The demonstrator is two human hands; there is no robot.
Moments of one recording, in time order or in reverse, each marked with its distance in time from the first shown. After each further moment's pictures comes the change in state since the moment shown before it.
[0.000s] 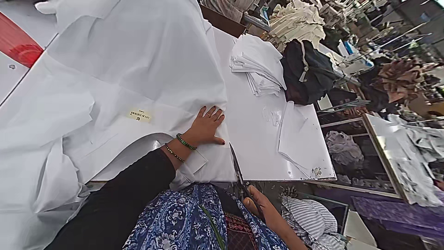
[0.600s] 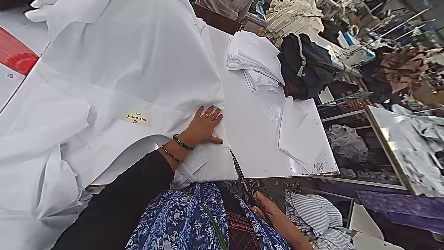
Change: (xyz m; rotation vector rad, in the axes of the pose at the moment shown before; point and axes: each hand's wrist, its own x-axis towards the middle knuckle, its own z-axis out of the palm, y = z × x) left_hand 0.000 -0.002 -0.001 0.025 -0.025 0.024; right_hand -0.018 0.018 -0.014 -0.051 -0.087 0.024
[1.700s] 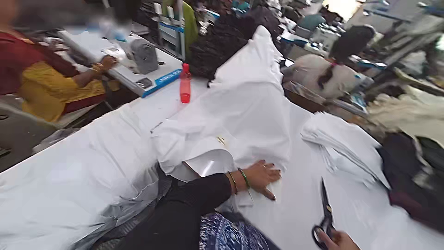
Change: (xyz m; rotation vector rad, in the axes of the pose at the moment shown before) left_hand -0.026 0.011 0.021 -0.044 0.208 0.054; right_hand 0.139 -0.012 -0.100 -0.502 0.654 -0.206
